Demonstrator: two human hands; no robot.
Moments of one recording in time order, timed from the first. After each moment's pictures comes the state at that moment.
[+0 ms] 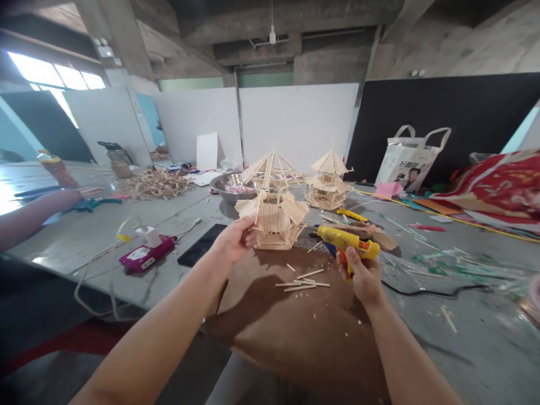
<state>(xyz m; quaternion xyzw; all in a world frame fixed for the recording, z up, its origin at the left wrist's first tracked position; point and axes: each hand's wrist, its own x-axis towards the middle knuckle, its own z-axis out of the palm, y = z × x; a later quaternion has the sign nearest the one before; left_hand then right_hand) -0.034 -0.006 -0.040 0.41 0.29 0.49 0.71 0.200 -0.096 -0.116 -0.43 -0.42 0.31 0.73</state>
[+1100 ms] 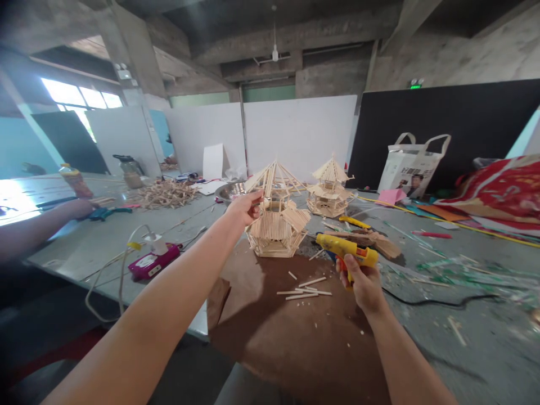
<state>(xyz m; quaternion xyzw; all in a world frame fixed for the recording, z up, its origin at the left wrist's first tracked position) -0.013 0.059 0.015 0.40 0.42 0.53 0.61 0.197 -0.095 -0.115 -0.42 -0.45 0.31 0.72</state>
